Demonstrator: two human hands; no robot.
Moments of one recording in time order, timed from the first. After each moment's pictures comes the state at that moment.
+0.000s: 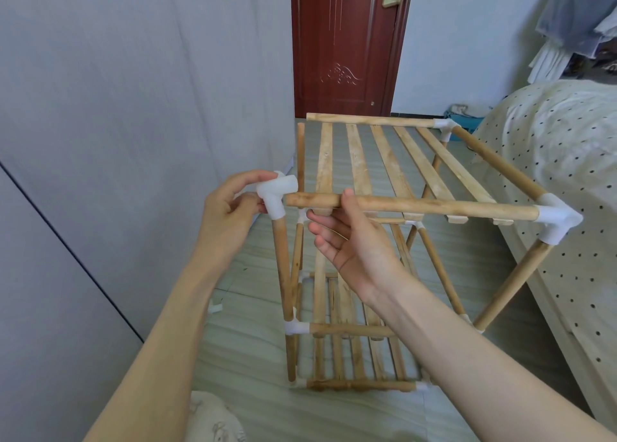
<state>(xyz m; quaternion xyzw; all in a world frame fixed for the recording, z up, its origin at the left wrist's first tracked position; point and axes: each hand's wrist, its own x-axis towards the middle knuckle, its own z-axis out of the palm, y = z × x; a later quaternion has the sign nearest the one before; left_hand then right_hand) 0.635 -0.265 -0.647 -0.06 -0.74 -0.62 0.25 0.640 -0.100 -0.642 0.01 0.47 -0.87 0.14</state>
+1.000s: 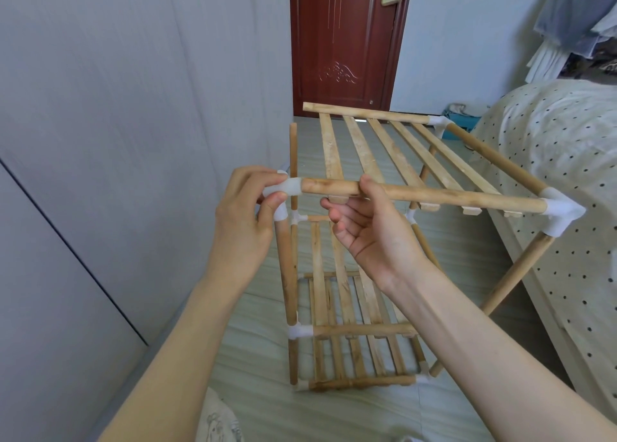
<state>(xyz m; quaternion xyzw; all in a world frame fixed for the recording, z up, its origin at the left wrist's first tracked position) 0.647 -0.241 -0.652 -0.10 -0.82 -0.39 0.40 0.640 -0.078 -0.629 0.02 0.46 -0.88 0.12</state>
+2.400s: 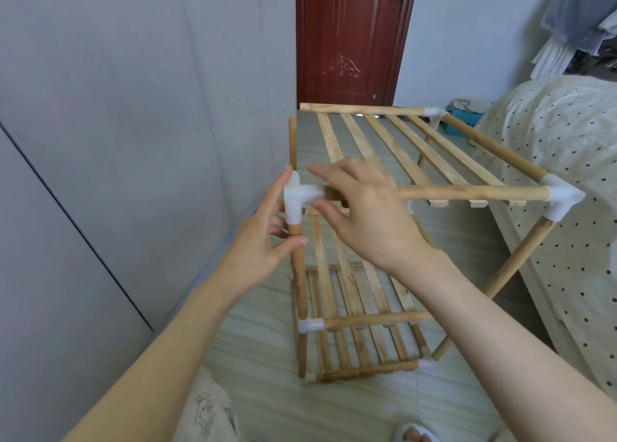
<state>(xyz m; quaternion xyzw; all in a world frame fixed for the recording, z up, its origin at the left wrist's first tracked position) 0.662 -0.248 -0.683 -0.17 -0.82 -0.52 0.17 0.650 -0.079 -0.619 -0.31 0.90 -0.20 -0.23</state>
